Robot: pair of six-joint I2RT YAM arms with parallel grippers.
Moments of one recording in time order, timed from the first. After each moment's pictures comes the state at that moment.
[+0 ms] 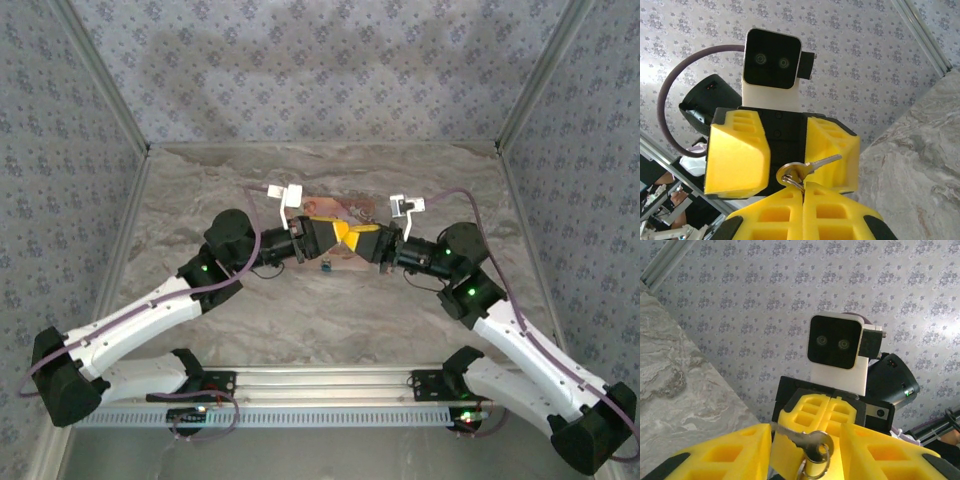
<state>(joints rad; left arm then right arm) -0.90 1.10 0.93 0.27 0.40 -0.92 0.61 0.83 0.73 0.28 -0.68 0.80</state>
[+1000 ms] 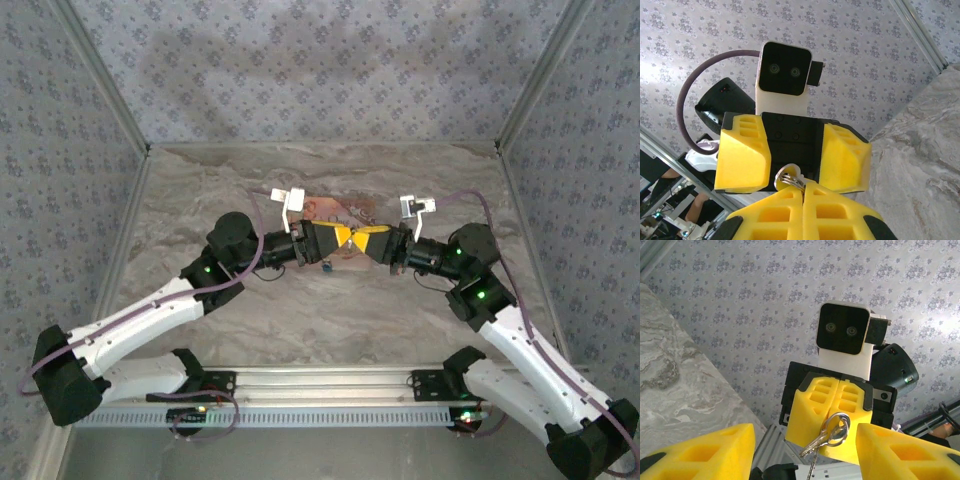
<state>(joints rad) -0.90 1.10 0.89 0.31 0.43 -0.95 0.53 0.79 0.73 0.23 -0.75 0.81</state>
